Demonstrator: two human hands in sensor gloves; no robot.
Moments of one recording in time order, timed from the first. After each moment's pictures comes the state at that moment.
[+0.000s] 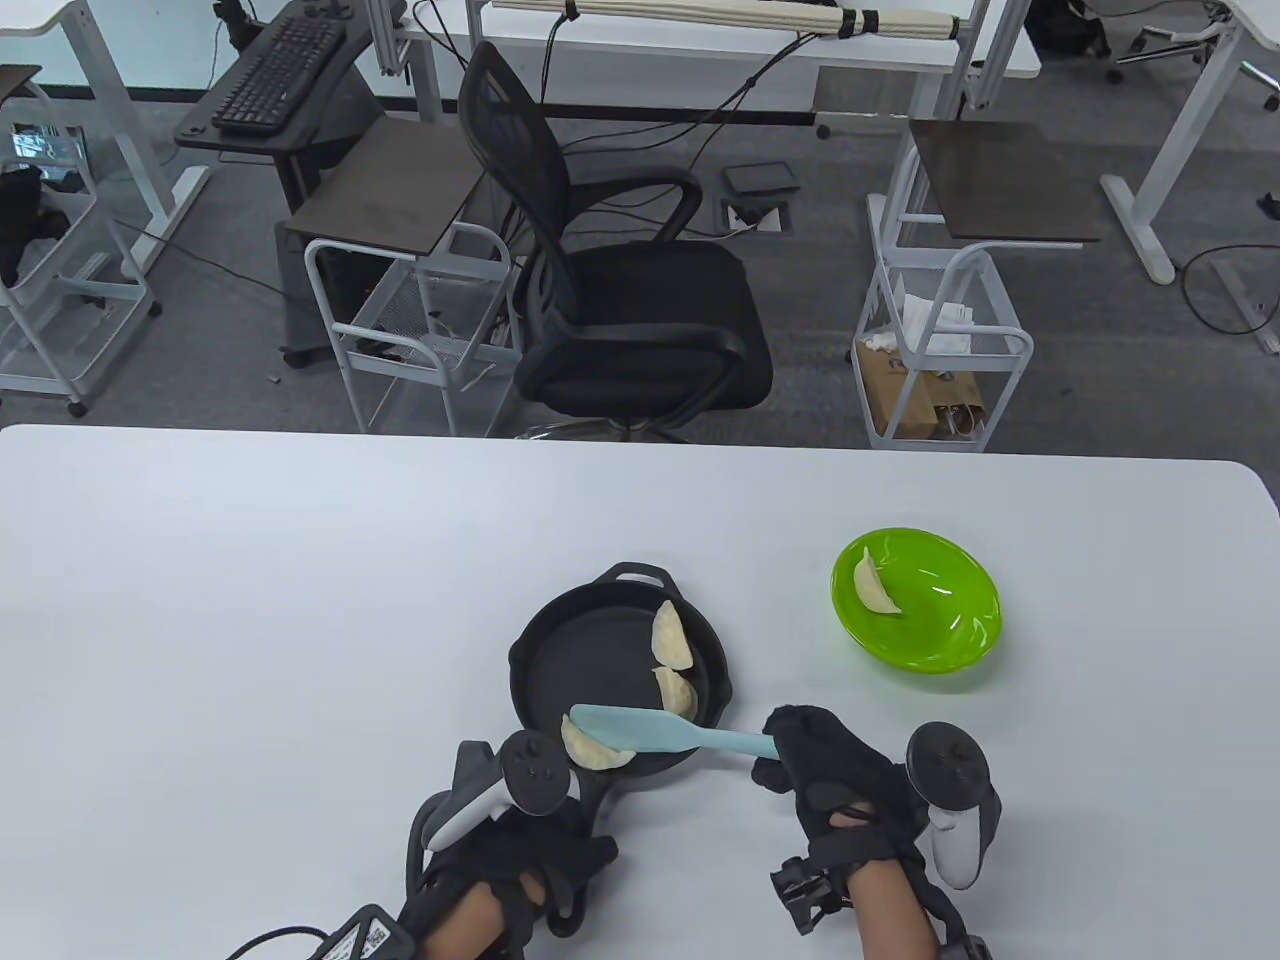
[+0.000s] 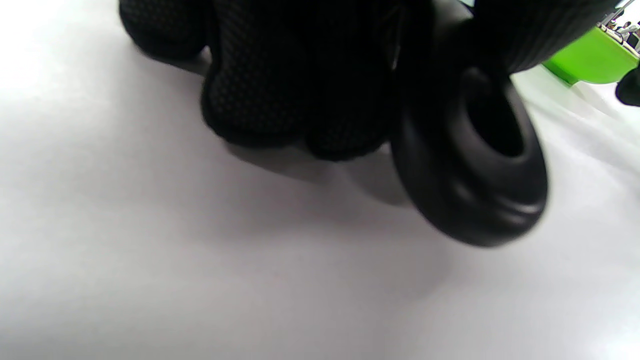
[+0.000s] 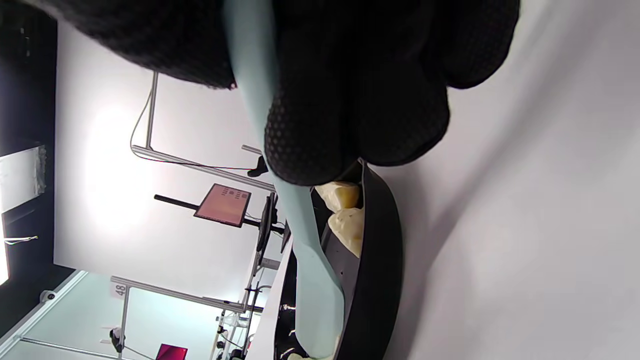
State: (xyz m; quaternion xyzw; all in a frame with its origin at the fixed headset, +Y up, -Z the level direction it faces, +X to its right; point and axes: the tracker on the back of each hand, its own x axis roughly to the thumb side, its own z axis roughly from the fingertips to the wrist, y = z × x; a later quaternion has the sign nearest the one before) left_hand -0.146 -0.772 -0.289 -0.32 -0.07 0.15 0.93; right_hand 0.194 -0.771 -0.303 -0.04 0.05 0.79 0.61
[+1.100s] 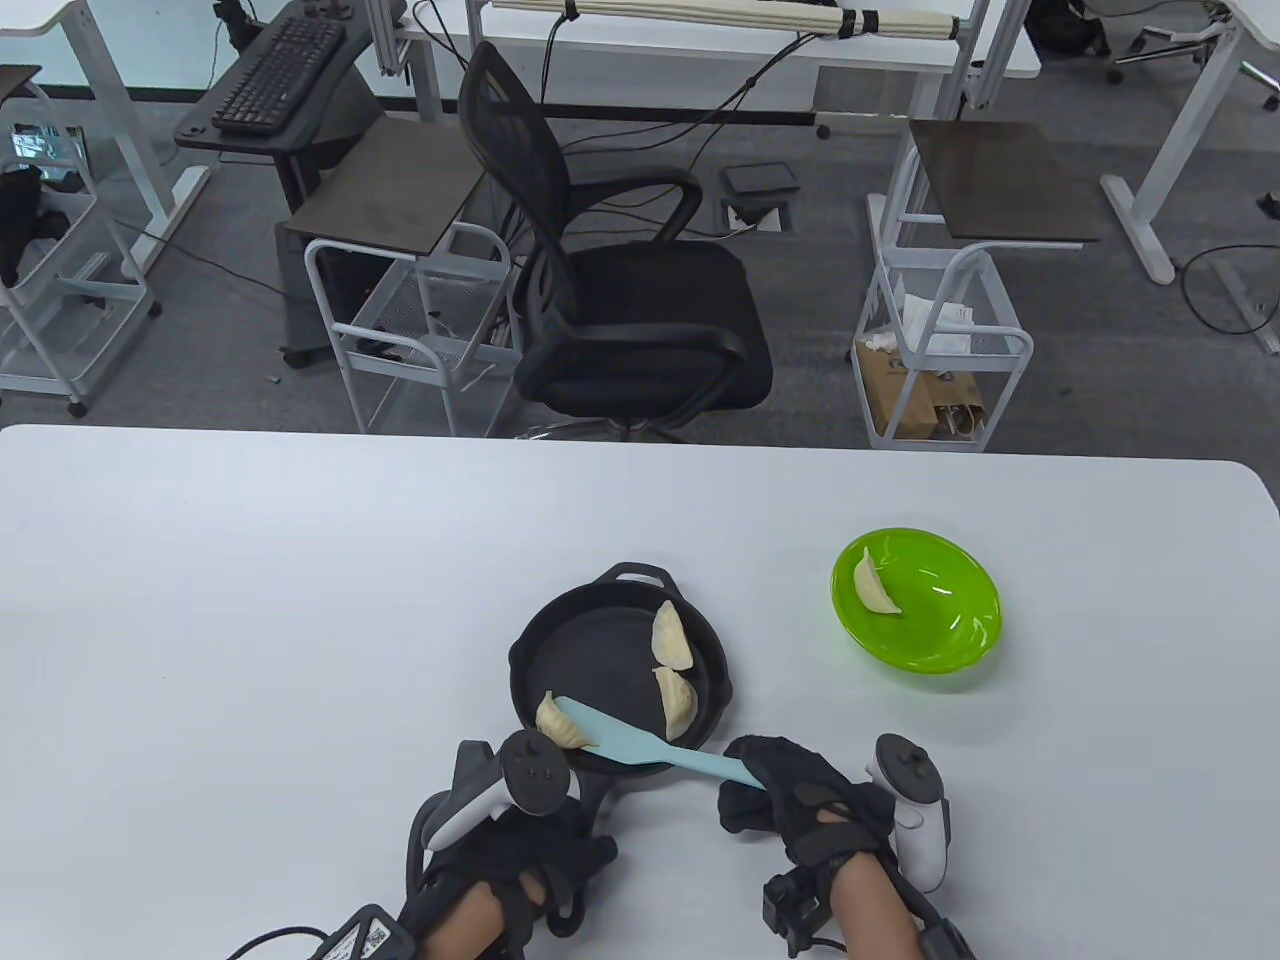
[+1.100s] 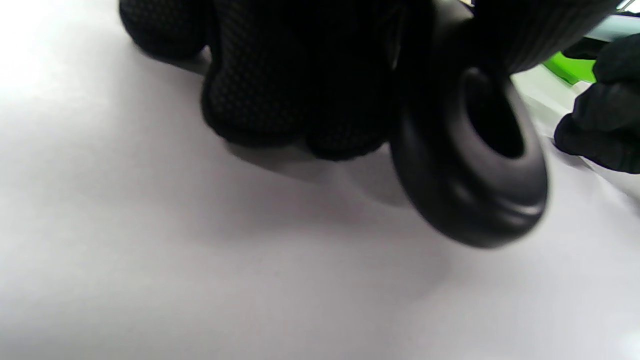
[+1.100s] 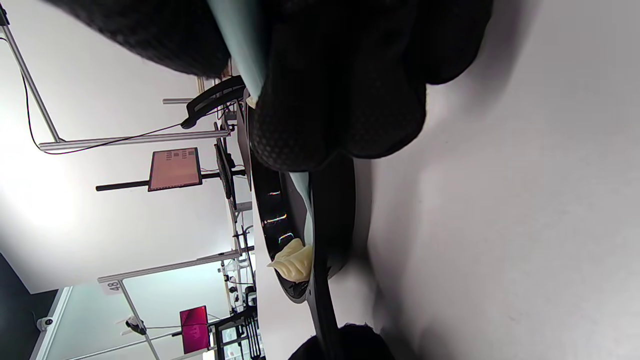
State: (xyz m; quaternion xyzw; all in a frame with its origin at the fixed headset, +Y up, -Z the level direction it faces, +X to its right) left_hand -0.146 -0.772 -0.289 -0.32 -0.07 0.15 0.93; right_hand 0.172 -0.818 -0.303 -0.07 0.23 0.67 0.70
